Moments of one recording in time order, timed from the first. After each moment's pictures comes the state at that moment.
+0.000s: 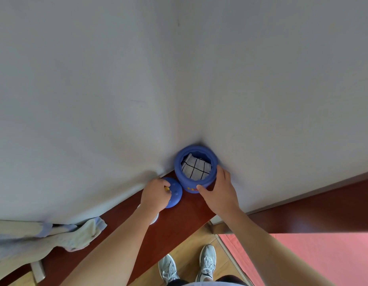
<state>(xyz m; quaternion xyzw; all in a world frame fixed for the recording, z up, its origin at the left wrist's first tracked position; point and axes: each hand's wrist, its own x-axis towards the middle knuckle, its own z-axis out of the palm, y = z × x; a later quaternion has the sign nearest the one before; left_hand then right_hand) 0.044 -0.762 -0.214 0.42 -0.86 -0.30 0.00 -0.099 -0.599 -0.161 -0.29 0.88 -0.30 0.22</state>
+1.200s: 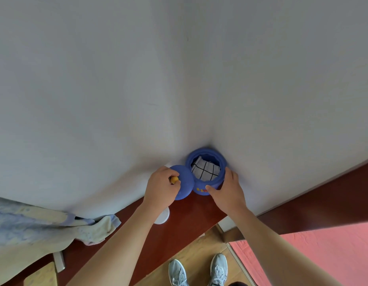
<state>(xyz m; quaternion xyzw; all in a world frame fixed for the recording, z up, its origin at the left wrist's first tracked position) 0.055 -0.751 -0.136 0.39 -0.86 -0.28 0.15 -0.100 -0.598 -0.157 -0.29 0.87 -0.33 0.23</state>
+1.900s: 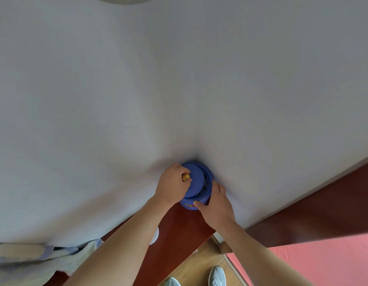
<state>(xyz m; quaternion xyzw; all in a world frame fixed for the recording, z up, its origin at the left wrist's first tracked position) -0.036 -0.754 -0.120 0.28 -0.91 -0.27 0.12 -0.104 -0.595 -0.155 -0.29 0.86 -0.35 0.24</state>
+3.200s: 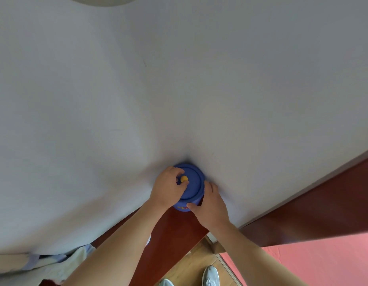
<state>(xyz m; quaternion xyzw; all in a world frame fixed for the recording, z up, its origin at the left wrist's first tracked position) -0.042 -0.744 -0.125 0.30 -0.89 -0.32 0.13 -0.110 -0.596 -0.149 -0.31 0.87 -0.31 0.22</state>
